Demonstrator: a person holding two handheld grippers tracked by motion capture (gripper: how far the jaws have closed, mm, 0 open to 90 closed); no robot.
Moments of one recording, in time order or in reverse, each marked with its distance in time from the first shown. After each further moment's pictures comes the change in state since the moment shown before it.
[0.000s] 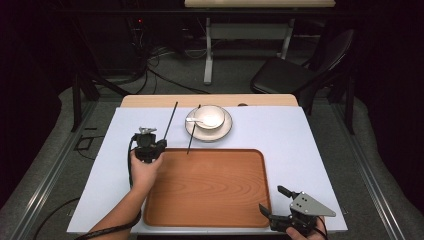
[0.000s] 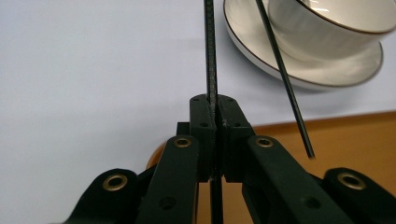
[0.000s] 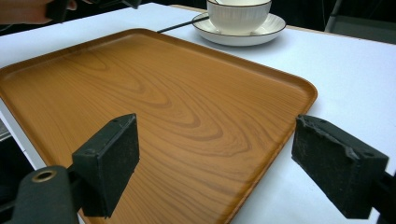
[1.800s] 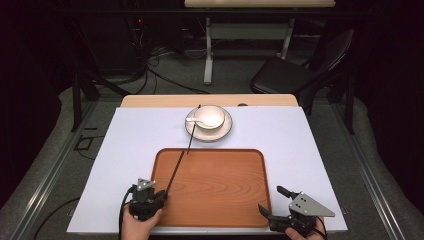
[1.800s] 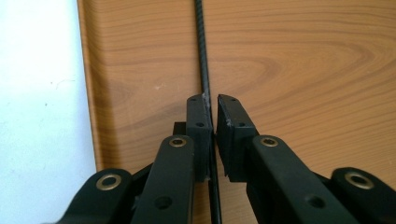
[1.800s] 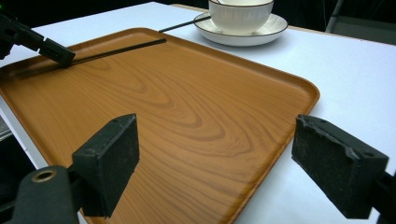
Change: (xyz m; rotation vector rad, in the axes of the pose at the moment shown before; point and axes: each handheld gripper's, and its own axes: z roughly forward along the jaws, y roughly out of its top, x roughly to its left) left arm -0.026 -0.117 -0.066 0.161 -0.093 0.040; right arm 0.002 0.001 0.000 0.003 0.000 -0.007
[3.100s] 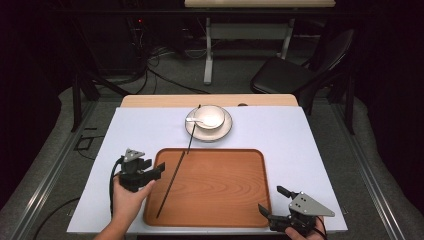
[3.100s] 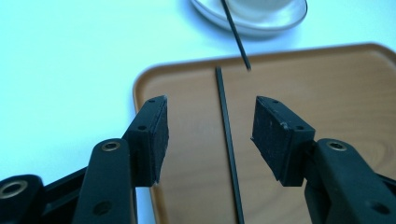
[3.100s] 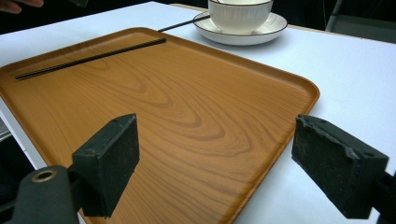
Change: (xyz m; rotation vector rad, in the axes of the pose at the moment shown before) left arm 0.025 0.075 -0.019 -0.148 0.001 0.022; right arm 0.000 0.000 0.001 0.002 -0.001 0.005
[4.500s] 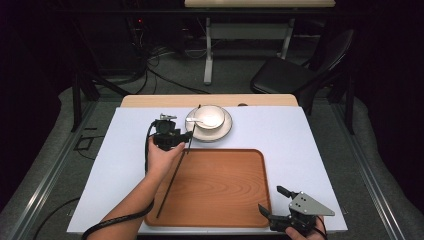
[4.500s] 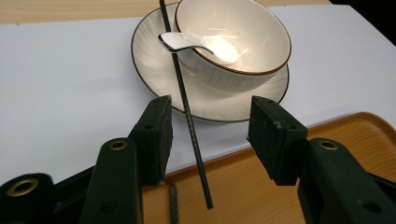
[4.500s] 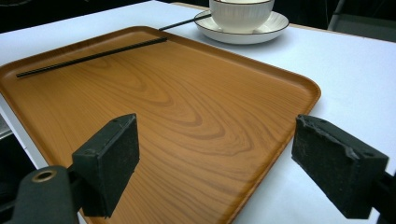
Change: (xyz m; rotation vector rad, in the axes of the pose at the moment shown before) left arm -0.031 0.089 0.097 0.018 -0.075 -0.009; right arm -0.001 0.000 0.000 0.005 0.007 -0.004
